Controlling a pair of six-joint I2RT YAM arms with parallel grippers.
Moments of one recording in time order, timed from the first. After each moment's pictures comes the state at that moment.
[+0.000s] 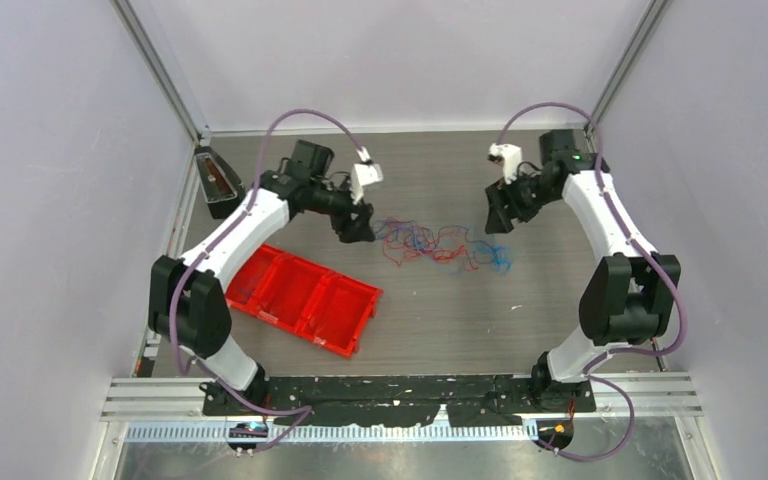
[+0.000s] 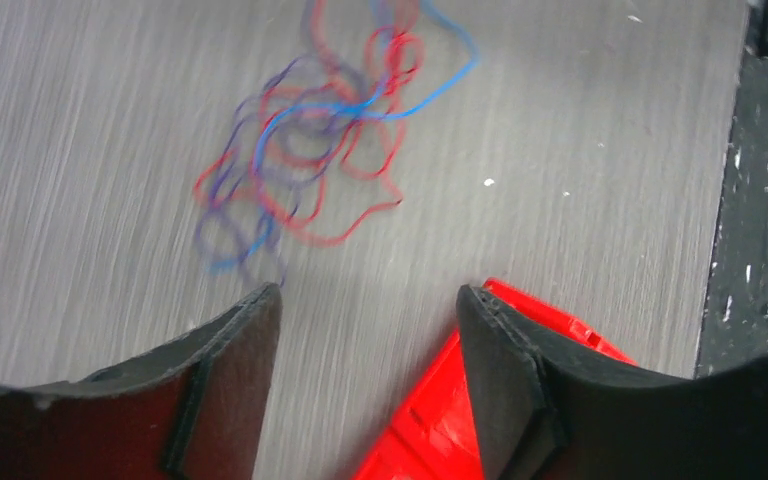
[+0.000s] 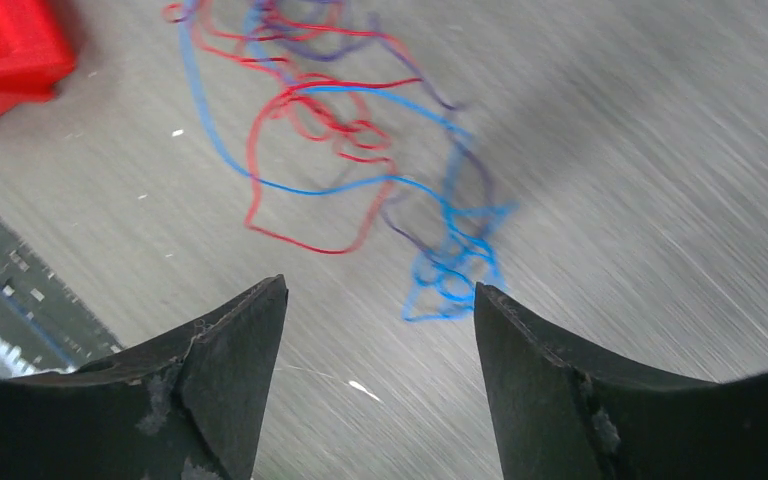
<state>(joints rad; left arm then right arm) -0.37 1.64 1.40 -0.67 0.74 0.56 -0.02 1.62 1.42 -0.98 -0.56 -0.57</state>
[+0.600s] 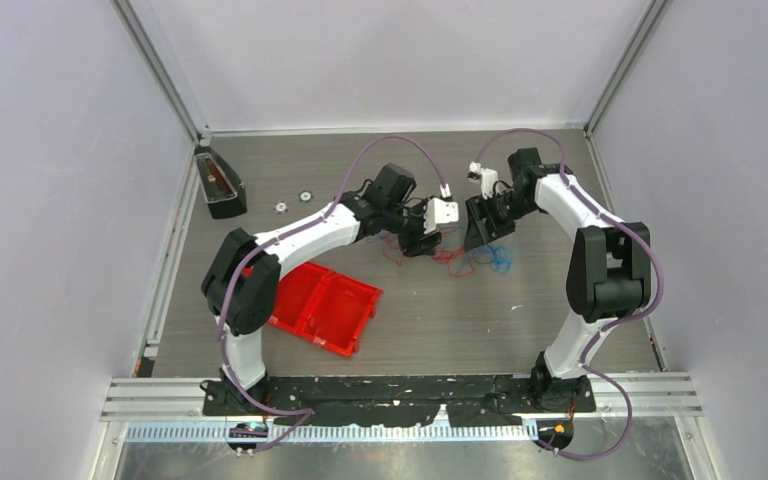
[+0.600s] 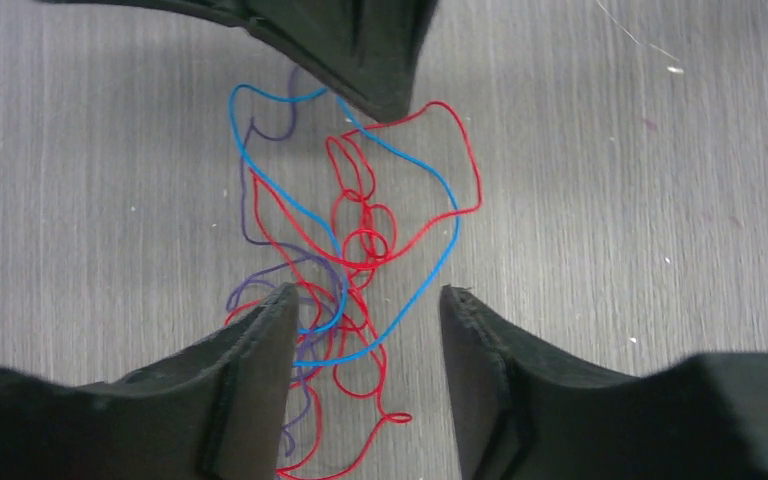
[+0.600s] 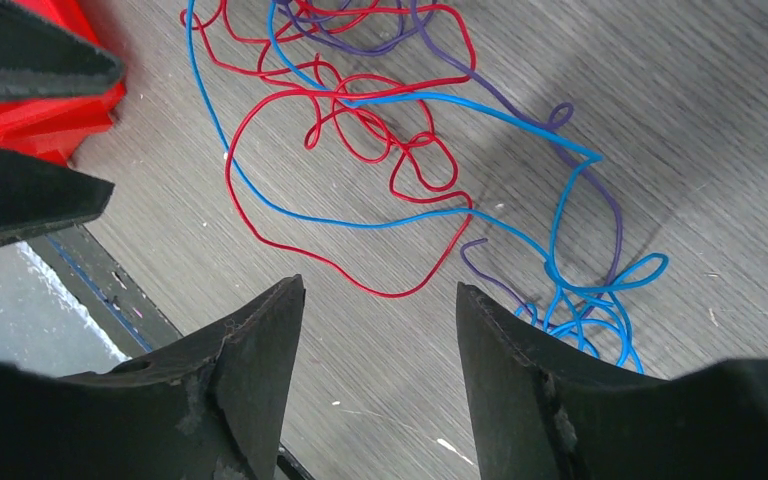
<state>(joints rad) -0.75 1.87 1.44 -0.34 0.60 0.65 0.09 1.77 1.33 -0.89 -0.62 -0.37</state>
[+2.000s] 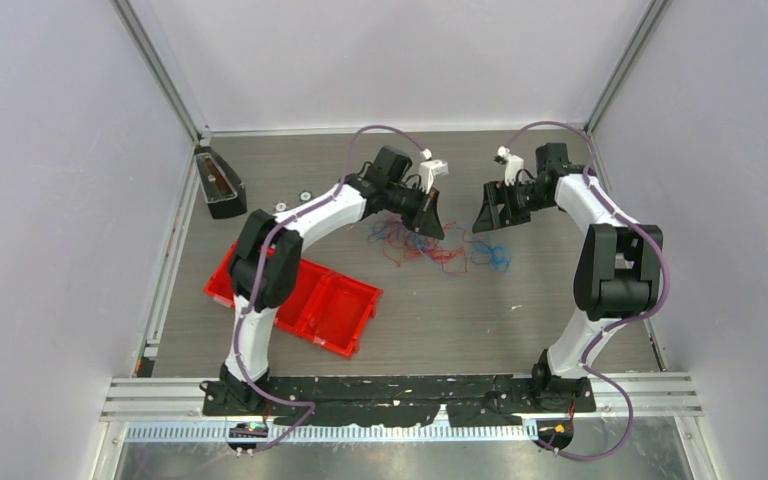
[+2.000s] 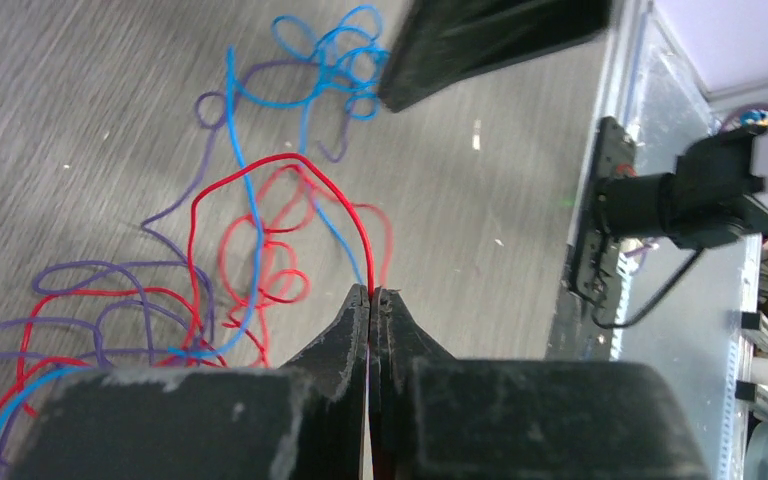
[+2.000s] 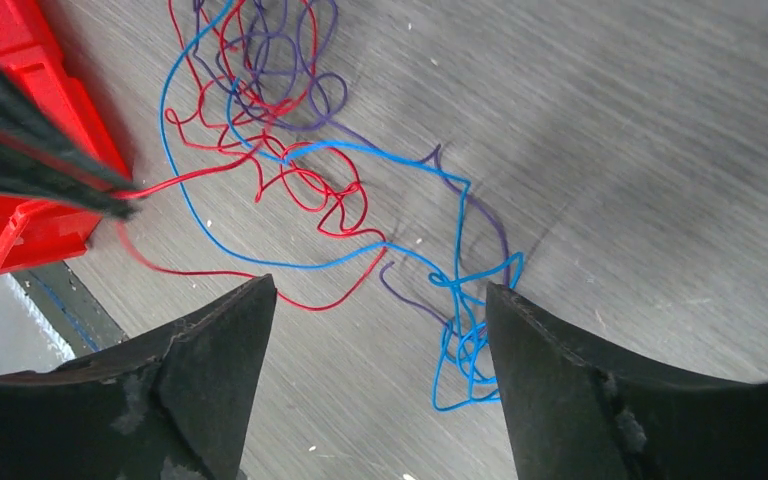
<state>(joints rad) -0.65 2.12 1.66 -0.31 0.79 -0.15 -0.04 1.77 1.31 -0.76 -0.70 -0.30</state>
